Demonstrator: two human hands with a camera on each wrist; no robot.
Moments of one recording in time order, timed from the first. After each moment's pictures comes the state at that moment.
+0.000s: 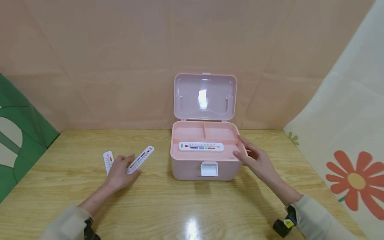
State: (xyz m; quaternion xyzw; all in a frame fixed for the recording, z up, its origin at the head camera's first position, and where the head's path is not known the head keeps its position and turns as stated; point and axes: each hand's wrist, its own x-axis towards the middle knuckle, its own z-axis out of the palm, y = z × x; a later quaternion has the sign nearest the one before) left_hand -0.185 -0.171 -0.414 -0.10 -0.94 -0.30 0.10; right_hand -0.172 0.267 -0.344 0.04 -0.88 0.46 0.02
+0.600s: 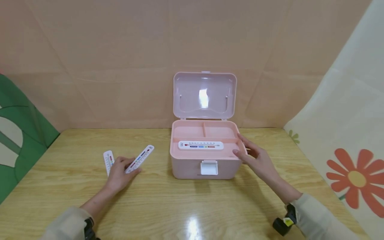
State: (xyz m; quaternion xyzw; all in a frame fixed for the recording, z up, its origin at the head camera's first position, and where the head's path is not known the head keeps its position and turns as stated) left_hand -0.185 -0.169 -0.427 -0.08 -0.92 -0.36 0.14; right_hand -0.172 0.266 -0.345 0.04 -0.88 0.47 0.03
